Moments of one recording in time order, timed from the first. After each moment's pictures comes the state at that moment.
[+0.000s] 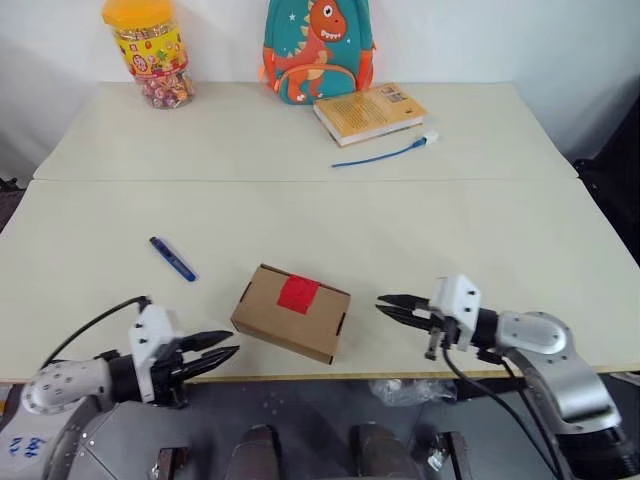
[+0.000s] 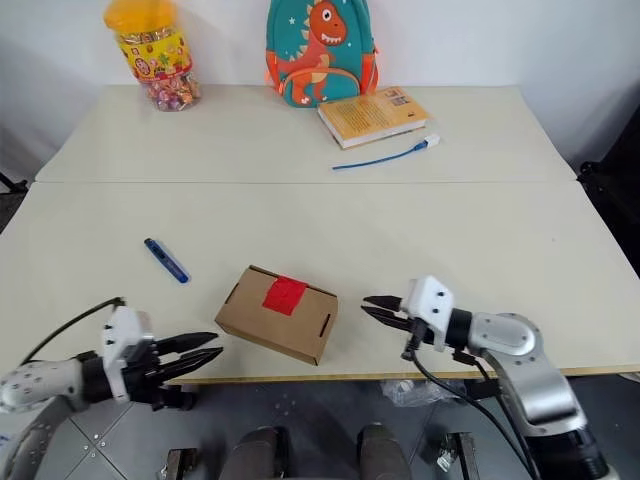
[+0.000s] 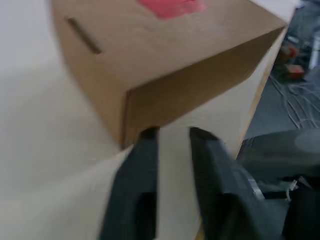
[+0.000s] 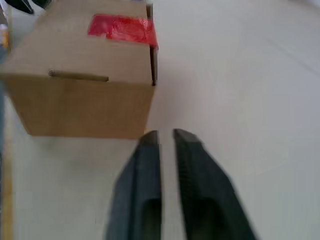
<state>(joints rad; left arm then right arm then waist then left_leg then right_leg) 0.25 0.73 0.21 -0.46 -0.46 0.39 -0.92 -0.17 -0.60 0.11 -0.24 0.21 0.15 0.90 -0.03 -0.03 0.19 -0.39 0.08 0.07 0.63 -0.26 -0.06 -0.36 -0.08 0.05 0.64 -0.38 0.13</state>
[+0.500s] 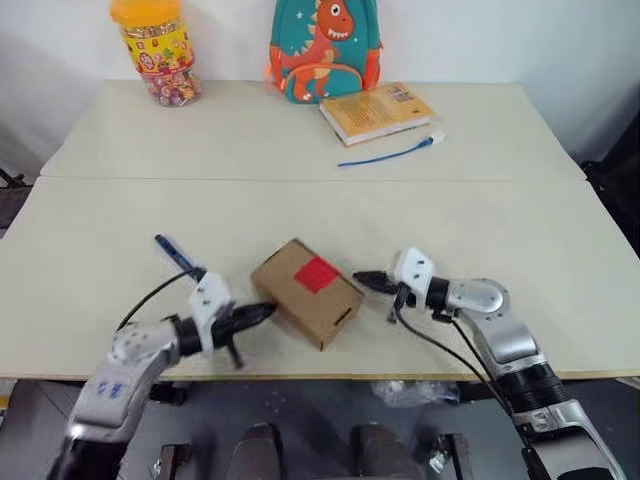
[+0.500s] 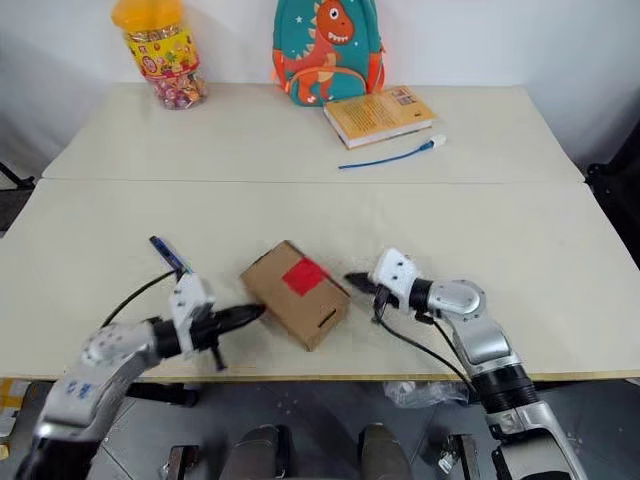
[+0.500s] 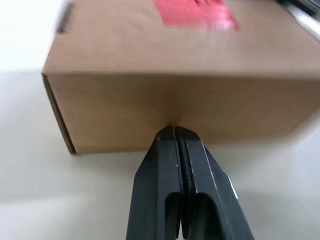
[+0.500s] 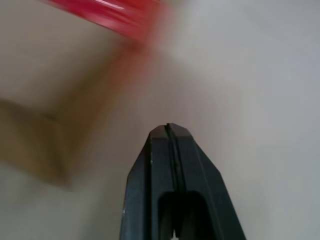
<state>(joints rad) -0.19 0.54 0.00 -0.19 -0.33 0.39 -0.76 -0.41 -0.48 0.21 0.11 0.20 0.00 1.05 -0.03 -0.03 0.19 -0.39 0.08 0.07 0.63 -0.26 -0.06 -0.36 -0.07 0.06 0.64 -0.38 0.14</state>
